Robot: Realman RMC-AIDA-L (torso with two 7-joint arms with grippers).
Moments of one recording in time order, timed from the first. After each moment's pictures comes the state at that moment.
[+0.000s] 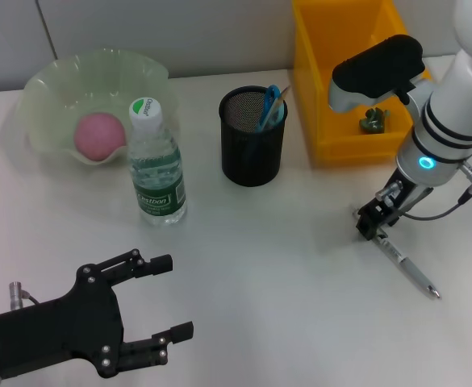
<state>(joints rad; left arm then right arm) -0.31 -2.06 1.04 0.50 1.61 1.72 -0.80 0.83 2.08 -1.40 -0.90 -2.84 -1.39 2.89</state>
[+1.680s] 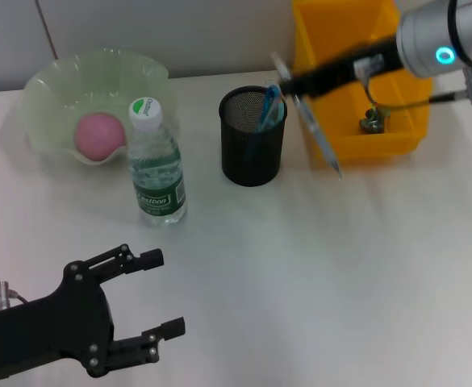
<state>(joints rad) -0.30 -2.06 1.00 0.51 1.61 1.78 -0.80 0.63 2.08 -1.21 -1.39 -2.36 -1.27 2.56</state>
